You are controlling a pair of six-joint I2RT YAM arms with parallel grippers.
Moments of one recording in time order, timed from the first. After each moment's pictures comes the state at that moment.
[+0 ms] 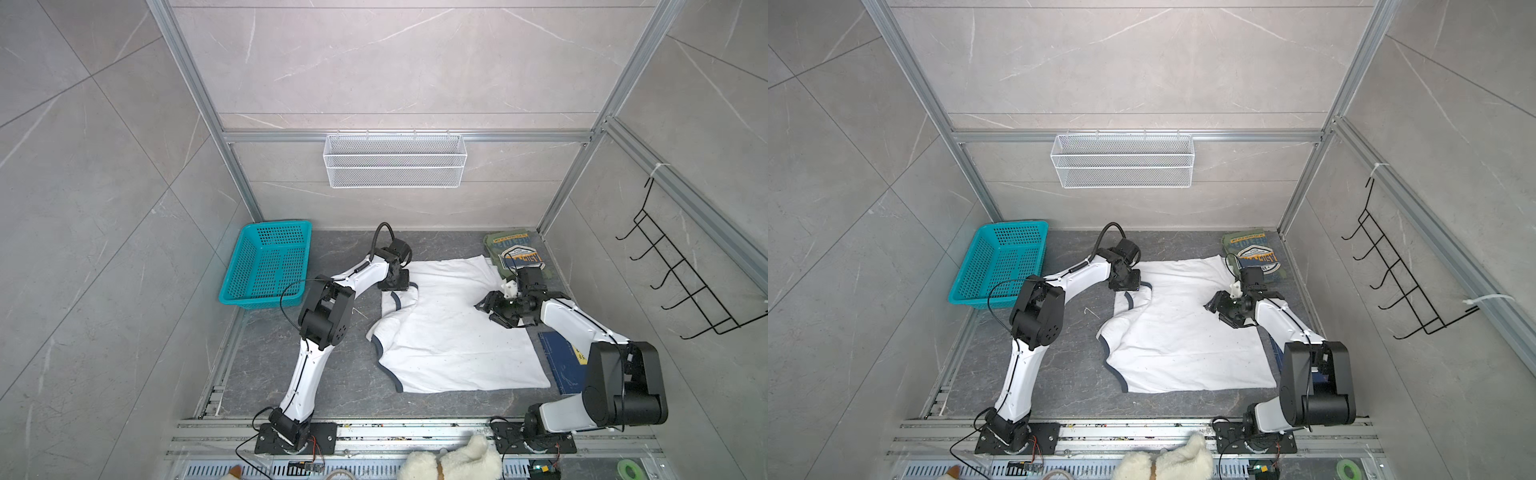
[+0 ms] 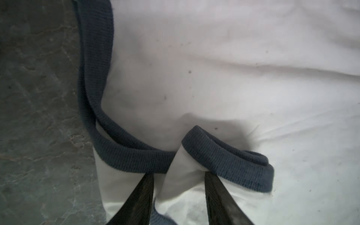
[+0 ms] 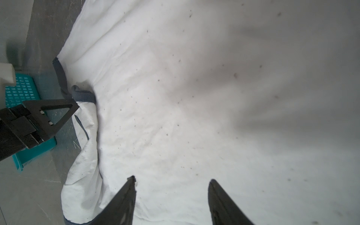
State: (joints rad) left arm -0.58 2.30 1.87 -0.76 0.02 -0.45; right arm 0.00 1.47 0.88 -0.52 -0.44 0.52
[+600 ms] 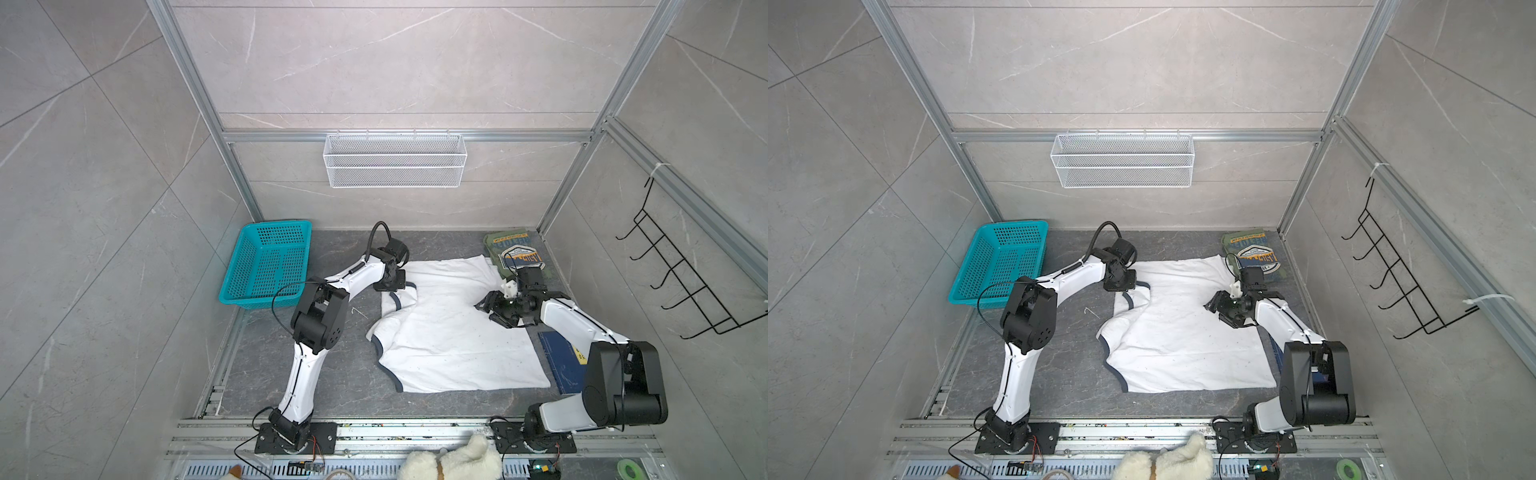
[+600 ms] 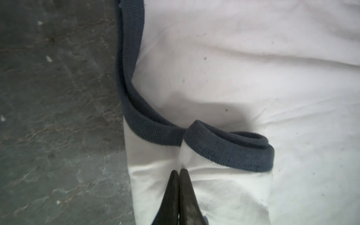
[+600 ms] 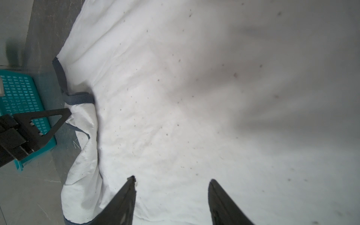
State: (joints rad) left arm -0.57 2.17 1.76 -0.77 -0.03 -0.45; right arm 0.00 1.47 0.88 -0.52 -0.44 0.52
